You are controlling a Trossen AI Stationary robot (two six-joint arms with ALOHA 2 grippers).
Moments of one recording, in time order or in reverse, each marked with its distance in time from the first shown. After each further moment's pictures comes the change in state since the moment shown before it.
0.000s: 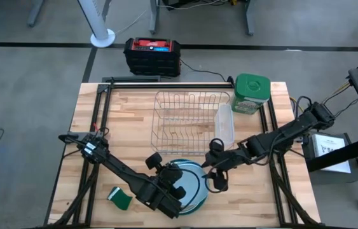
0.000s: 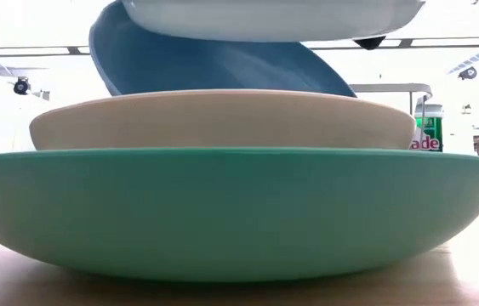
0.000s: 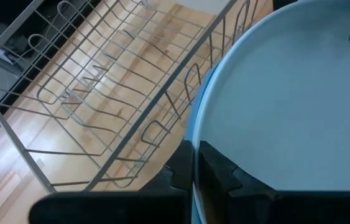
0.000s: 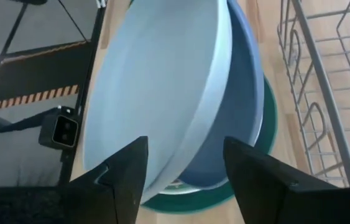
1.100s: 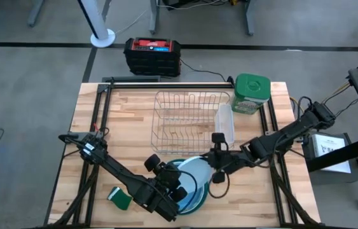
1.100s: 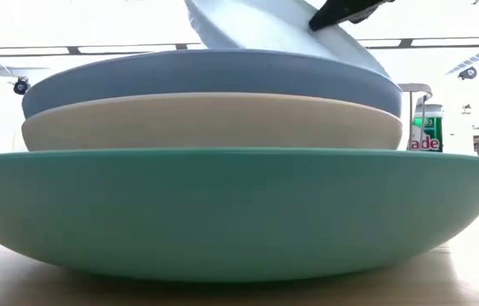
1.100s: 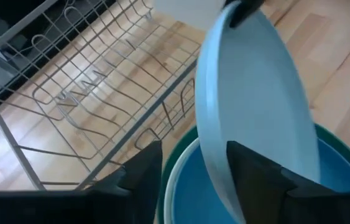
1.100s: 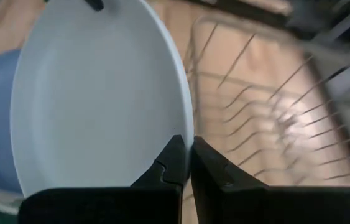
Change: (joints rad) left arm -0.023 -0.008 0.003 0.006 -0.050 -0.091; right arm 0.062 -0.014 0.002 -0.007 0.447 -0.387
